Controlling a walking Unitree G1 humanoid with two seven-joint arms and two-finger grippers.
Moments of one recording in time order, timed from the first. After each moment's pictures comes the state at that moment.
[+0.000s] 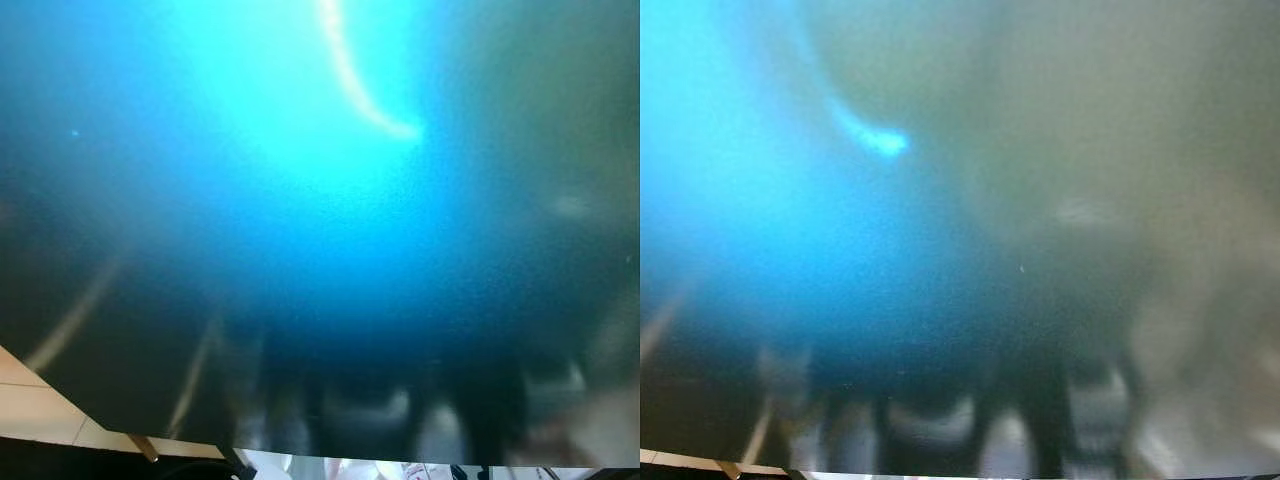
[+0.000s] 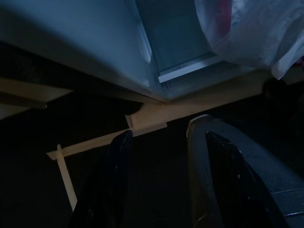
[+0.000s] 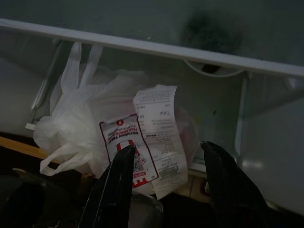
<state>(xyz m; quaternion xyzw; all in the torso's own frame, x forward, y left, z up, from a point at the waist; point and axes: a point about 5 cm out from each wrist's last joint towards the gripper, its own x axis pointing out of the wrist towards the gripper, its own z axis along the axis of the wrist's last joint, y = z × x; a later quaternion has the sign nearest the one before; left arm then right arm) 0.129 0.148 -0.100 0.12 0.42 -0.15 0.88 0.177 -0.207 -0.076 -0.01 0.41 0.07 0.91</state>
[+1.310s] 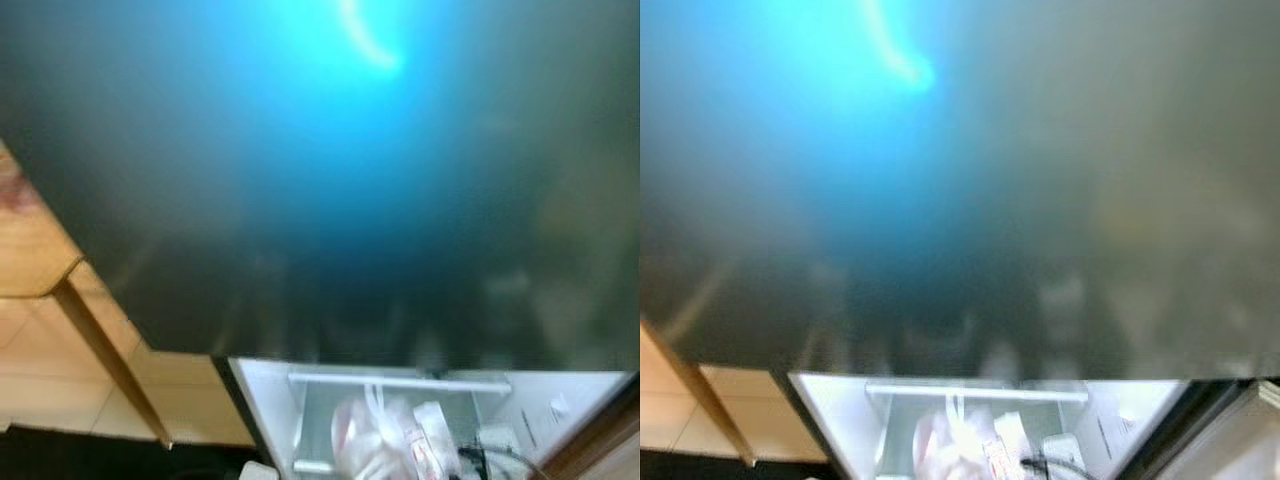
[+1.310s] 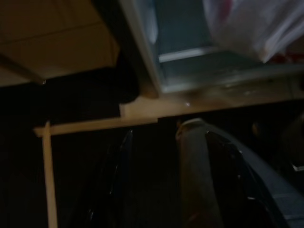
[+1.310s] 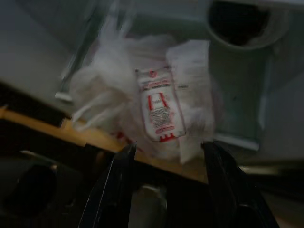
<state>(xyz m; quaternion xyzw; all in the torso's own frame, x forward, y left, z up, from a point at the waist) 0.129 0.154 -0.097 0.06 0.40 -0.13 0.90 0.174 -0.207 -0.077 -0.01 0.41 0.07 0.91</state>
